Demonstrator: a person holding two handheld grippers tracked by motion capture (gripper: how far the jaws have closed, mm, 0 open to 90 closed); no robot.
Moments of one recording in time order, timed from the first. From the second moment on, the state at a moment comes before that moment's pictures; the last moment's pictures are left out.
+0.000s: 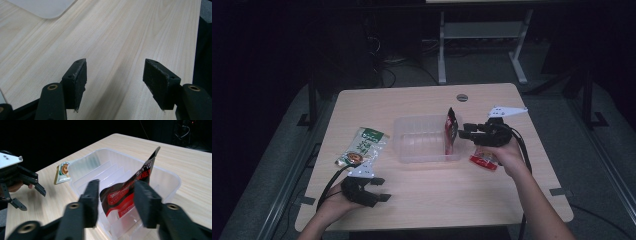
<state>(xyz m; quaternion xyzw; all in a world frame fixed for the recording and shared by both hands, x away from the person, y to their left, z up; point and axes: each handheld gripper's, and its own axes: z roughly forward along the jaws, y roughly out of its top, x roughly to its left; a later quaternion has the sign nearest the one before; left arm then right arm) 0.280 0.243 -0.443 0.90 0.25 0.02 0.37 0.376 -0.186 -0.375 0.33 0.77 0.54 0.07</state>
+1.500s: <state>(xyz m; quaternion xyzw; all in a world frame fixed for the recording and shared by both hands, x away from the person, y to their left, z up) 0.281 0.242 -0.446 0.90 0.25 0.02 0.36 0.389 -0.255 -0.416 0.38 0.82 0.40 0.14</state>
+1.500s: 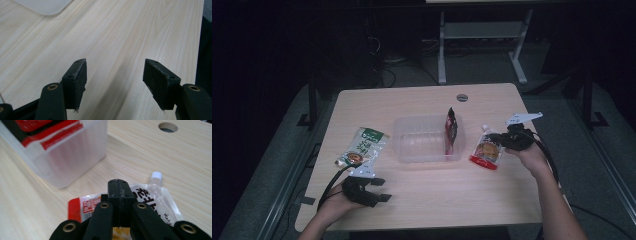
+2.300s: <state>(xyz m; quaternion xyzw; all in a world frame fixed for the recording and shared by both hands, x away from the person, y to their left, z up) 0.277 0.238 -0.450 0.90 0.25 0.01 0.36 0.409 -0.244 -0.461 0.39 0.86 0.30 0.13</state>
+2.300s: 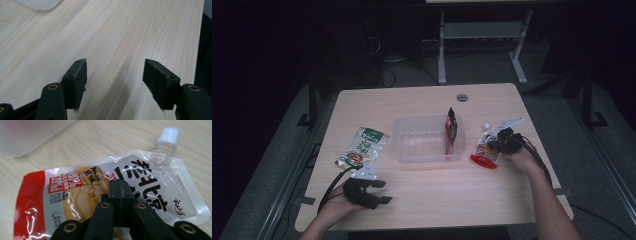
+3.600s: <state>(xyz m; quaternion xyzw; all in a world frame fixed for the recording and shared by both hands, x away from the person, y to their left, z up) 0.299 0.209 -0.445 0.91 0.20 0.00 0.37 0.334 -0.202 -0.452 0.30 0.91 0.28 0.06</state>
